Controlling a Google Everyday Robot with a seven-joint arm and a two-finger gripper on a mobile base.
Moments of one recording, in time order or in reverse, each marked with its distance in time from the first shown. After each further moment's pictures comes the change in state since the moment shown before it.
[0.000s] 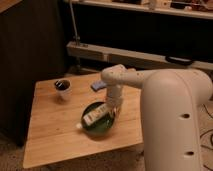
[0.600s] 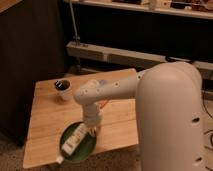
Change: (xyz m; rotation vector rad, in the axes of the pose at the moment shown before) arm 0.053 0.167 0.014 0.029 -0.028 -0.206
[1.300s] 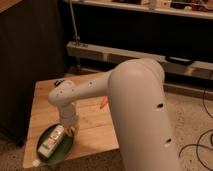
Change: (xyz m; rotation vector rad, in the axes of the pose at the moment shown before) arm -0.053 0.044 -0.008 -0.083 -0.042 0.031
